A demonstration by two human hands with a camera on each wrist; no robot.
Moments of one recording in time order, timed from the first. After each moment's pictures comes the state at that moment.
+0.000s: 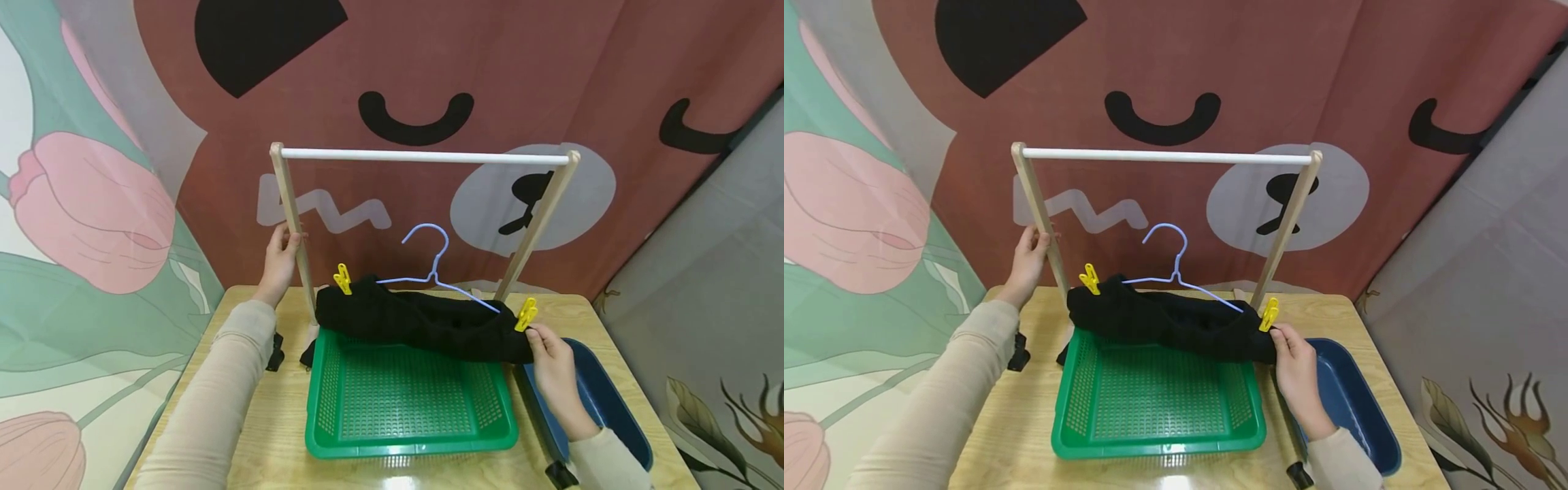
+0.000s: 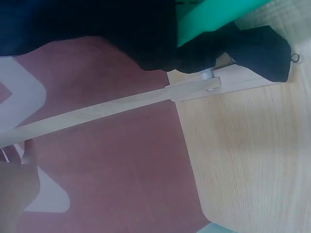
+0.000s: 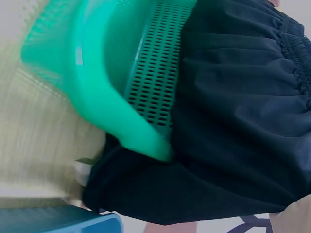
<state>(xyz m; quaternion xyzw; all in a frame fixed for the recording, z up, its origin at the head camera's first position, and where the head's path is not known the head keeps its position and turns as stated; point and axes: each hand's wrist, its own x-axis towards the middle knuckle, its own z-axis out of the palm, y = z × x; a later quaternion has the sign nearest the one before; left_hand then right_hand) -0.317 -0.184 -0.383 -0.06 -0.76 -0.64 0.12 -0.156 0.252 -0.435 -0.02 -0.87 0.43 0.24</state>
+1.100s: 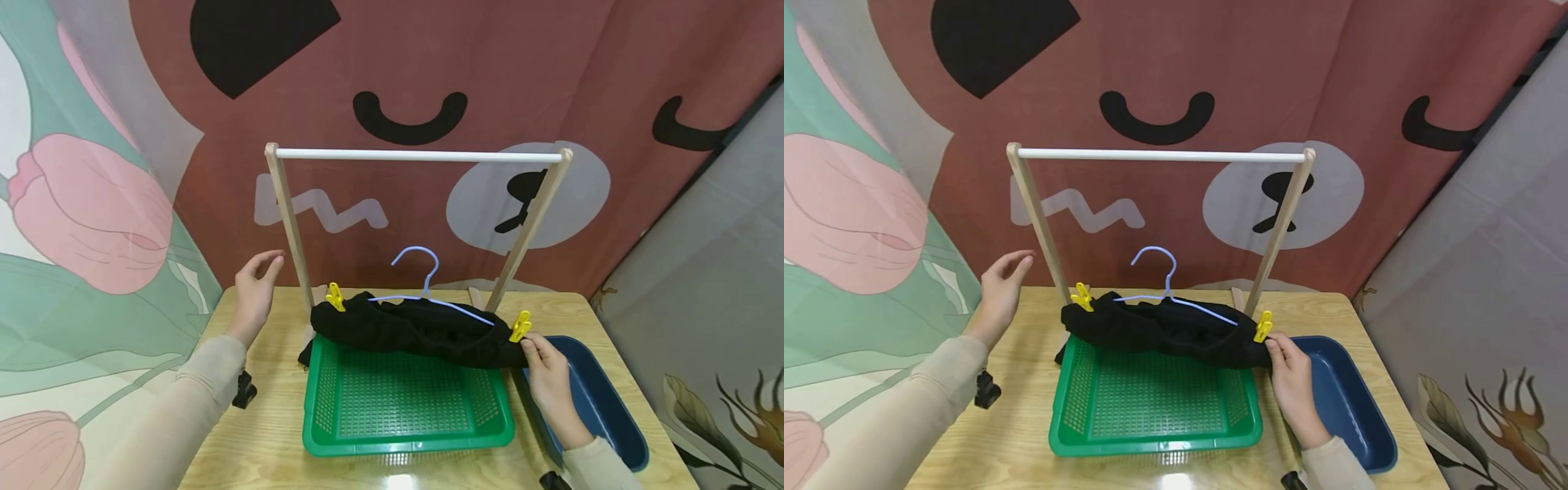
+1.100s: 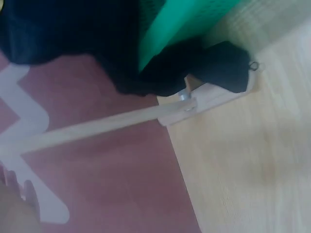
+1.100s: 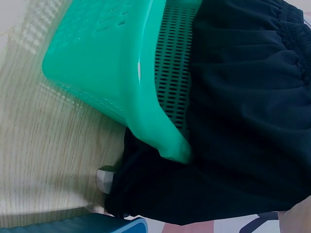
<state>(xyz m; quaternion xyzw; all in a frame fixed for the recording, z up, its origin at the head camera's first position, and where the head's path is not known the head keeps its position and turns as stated) -0.268 -0.204 -0.407 0.01 -0.78 -0.60 0.18 -0.145 0.256 -0.453 0.00 -0.85 0.45 0.25</state>
